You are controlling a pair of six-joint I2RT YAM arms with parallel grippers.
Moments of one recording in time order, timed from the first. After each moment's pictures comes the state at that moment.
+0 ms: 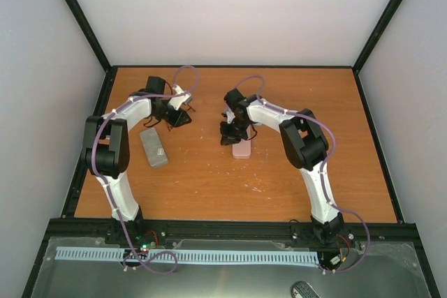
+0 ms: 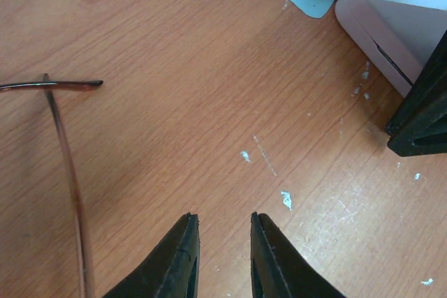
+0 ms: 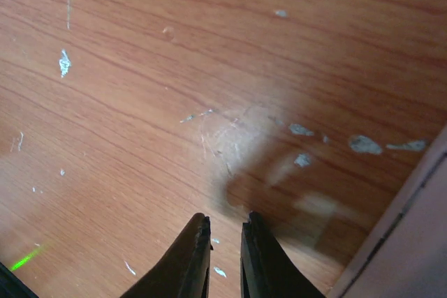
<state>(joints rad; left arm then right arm) -0.14 1.88 1.31 -0.58 0.55 0.47 0.60 2.24 1.69 -0.82 -0.46 0.45</state>
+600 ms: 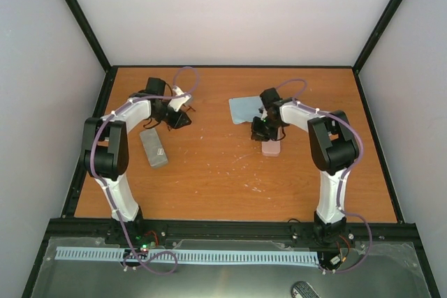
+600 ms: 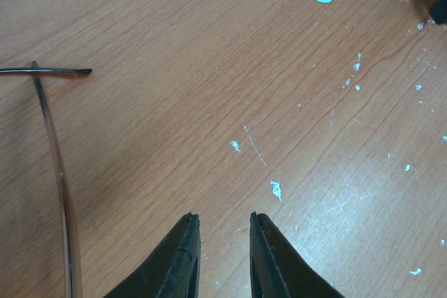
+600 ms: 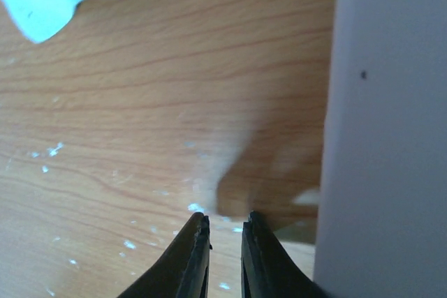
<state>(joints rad) -0.13 1.86 1.29 -0.59 0.55 0.47 0.39 2.03 1.36 -0.66 -0.37 0.56</state>
